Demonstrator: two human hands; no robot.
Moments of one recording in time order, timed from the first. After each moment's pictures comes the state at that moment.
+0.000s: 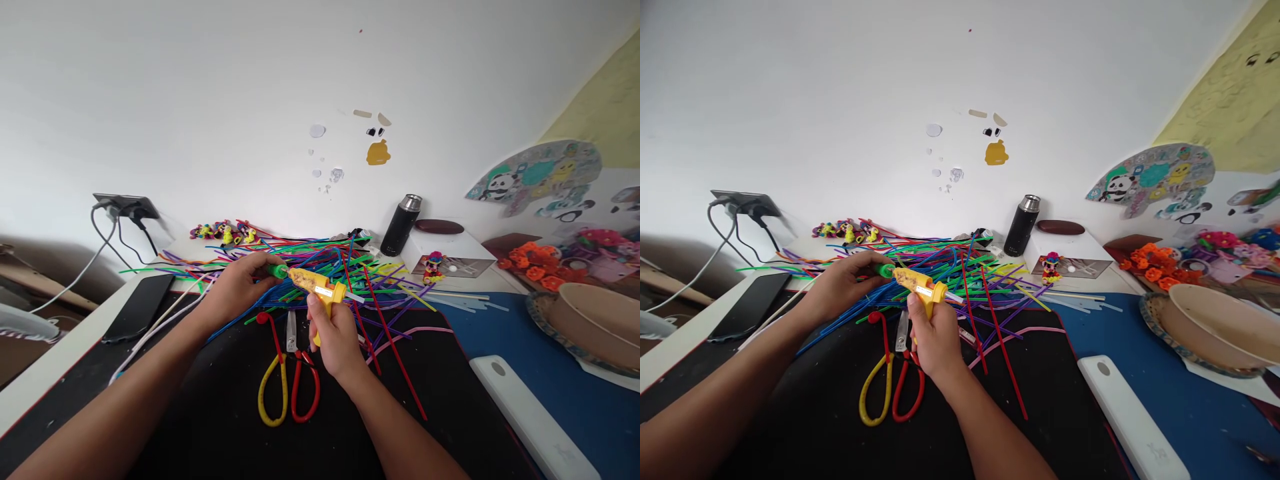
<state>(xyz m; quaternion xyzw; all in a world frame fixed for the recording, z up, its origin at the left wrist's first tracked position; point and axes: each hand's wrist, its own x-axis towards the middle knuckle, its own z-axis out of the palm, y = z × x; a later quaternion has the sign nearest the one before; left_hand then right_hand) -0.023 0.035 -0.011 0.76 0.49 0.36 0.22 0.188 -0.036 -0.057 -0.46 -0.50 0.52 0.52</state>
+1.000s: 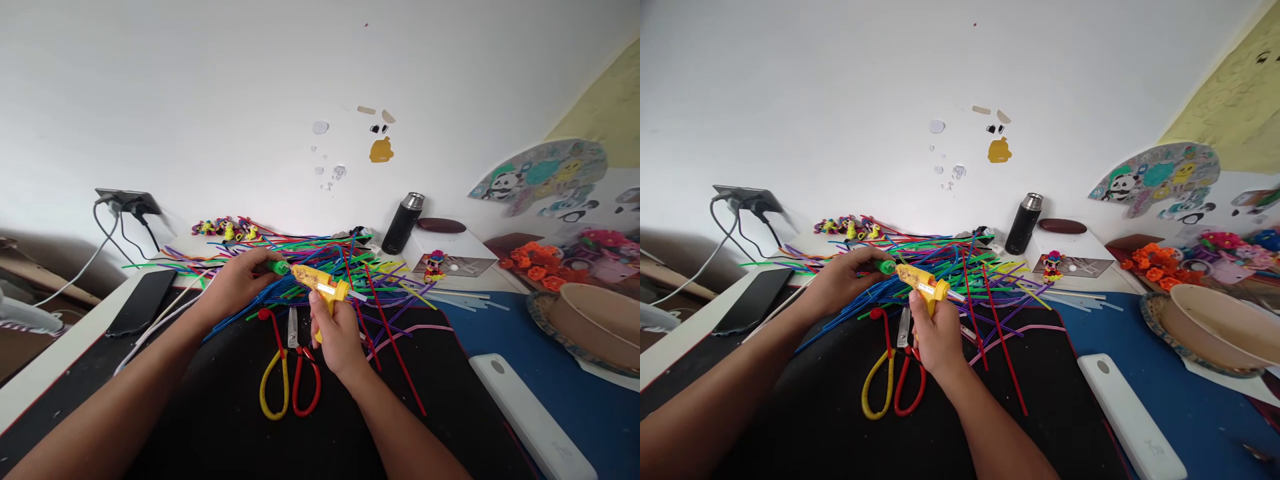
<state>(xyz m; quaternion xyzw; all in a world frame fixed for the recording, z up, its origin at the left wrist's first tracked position) -0.026 0.034 -0.009 0.76 0.50 0.36 0.23 0.188 -0.038 -0.057 -0.47 -0.50 0.51 0.52</state>
